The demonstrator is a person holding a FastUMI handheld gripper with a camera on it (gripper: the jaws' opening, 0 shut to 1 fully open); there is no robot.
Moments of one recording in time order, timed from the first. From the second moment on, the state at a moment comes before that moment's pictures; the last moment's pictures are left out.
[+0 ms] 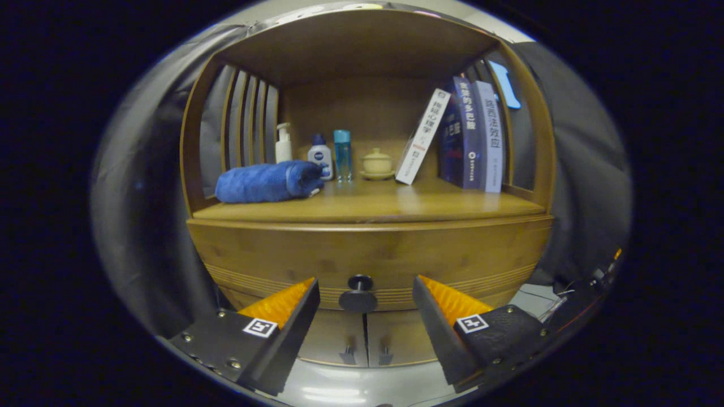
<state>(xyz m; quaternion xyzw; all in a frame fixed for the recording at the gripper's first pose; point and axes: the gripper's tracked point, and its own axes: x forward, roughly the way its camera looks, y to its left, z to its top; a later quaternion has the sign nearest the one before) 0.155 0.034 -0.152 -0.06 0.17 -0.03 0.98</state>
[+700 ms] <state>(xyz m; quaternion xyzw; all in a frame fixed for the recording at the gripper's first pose) 0.174 0.030 -0.168 -0.01 0.14 -0.07 0.99</state>
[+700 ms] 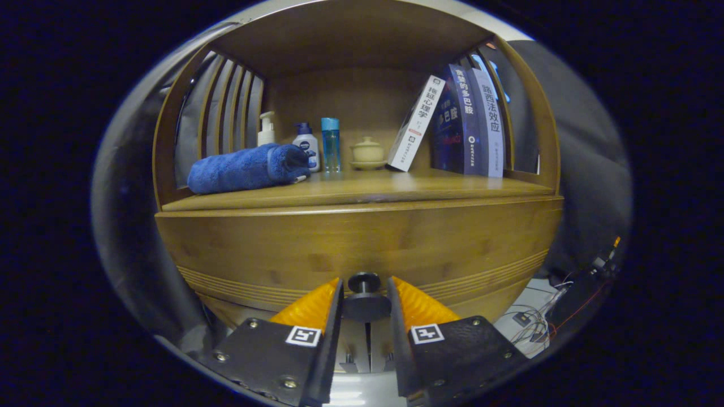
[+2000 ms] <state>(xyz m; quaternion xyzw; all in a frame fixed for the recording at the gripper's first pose) 0.101 0.035 -0.162 -0.05 0.12 -0.07 0.99</state>
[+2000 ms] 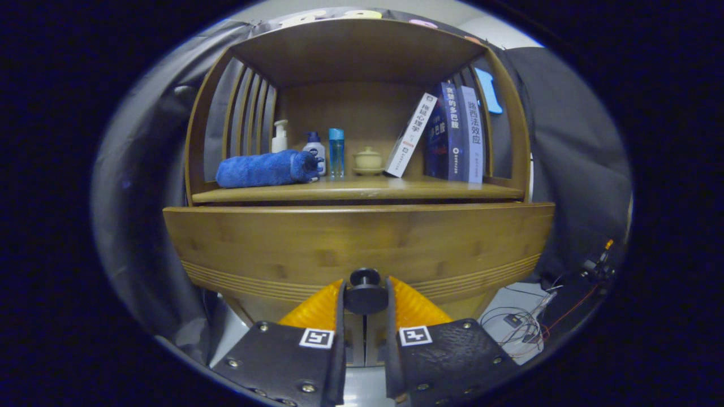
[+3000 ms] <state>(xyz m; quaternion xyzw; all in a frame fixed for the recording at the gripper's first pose) -0.025 0.041 -0.169 -0.08 0.16 -0.07 0.98</state>
